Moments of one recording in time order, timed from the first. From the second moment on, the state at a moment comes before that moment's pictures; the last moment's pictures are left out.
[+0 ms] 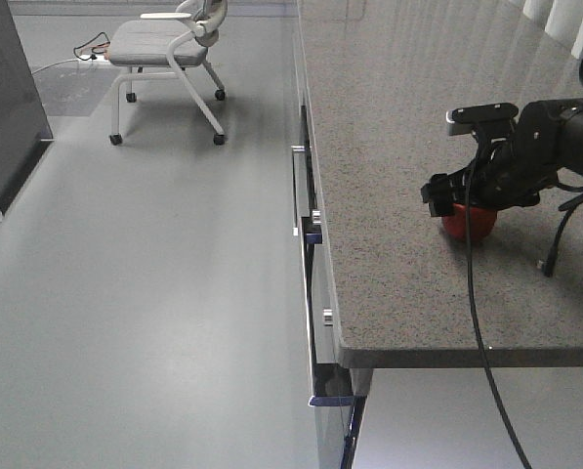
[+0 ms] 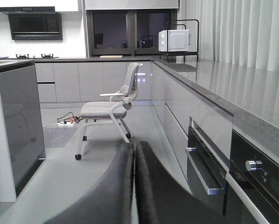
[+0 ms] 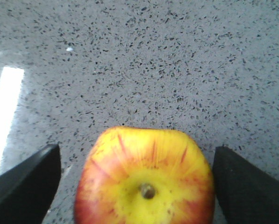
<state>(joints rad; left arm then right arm) 0.00 -0.01 0.03 0.00 0.00 -0.04 0.05 2.02 -1.61 -0.04 0.67 -0.09</state>
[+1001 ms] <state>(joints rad) 0.00 -0.01 0.03 0.00 0.00 -0.04 0.06 1.71 -1.33 0.20 0.59 -0.25</state>
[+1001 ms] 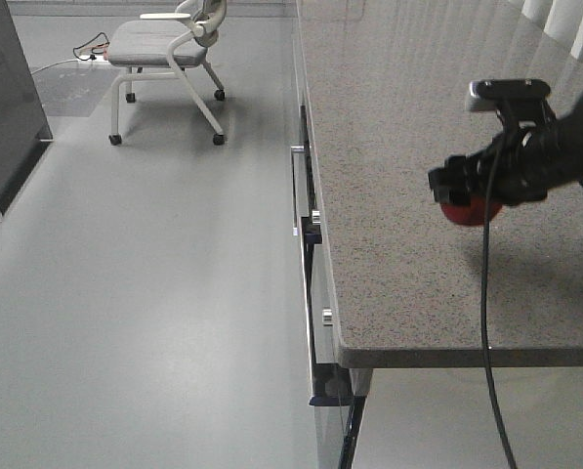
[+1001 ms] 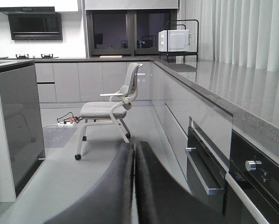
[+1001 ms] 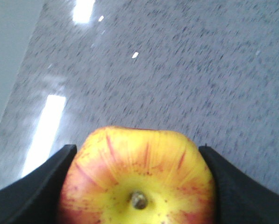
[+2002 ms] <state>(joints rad) 0.00 -0.01 0.03 0.00 0.00 -0.04 0.48 0.66 -0.60 0.27 0.73 -0.16</state>
